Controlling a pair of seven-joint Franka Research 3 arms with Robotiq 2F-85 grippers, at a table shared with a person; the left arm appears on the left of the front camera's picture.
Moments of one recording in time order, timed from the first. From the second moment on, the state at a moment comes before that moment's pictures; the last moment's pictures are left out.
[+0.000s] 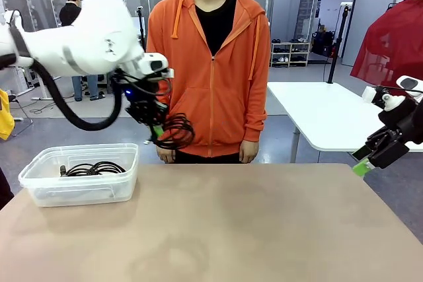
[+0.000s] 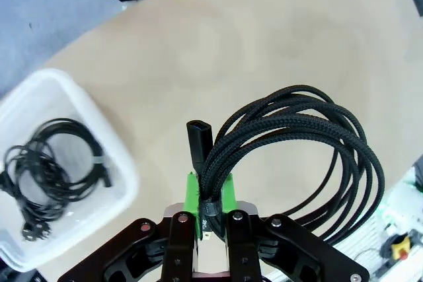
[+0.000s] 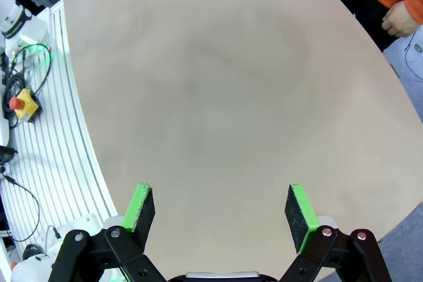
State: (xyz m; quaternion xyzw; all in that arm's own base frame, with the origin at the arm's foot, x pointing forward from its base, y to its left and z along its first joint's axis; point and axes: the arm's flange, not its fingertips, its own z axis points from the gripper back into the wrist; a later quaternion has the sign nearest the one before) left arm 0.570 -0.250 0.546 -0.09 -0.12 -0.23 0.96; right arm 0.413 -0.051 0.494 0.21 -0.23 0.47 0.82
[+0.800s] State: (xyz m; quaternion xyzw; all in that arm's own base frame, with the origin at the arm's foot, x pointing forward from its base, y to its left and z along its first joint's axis) left arm 0.575 -0.089 0.504 -0.01 -0.17 -0.22 0.96; right arm 0.413 -0.051 0.494 0.21 -0.23 0.47 0.82
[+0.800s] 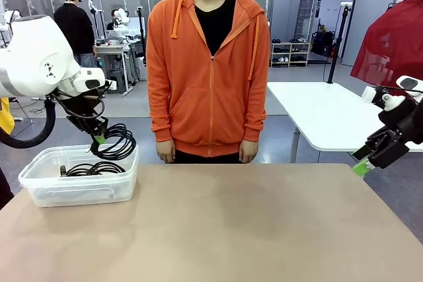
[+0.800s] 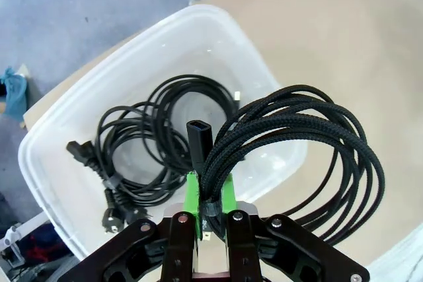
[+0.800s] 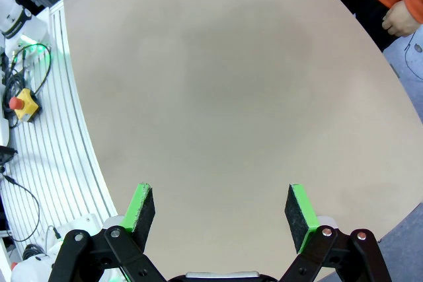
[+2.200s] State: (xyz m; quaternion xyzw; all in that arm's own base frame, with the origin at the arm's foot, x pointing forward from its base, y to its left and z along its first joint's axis) left arm 0.615 -0.091 0.424 0.10 -0.14 -0.18 0.97; right arm 0.413 -0.051 0.494 0.21 -0.23 0.47 0.82
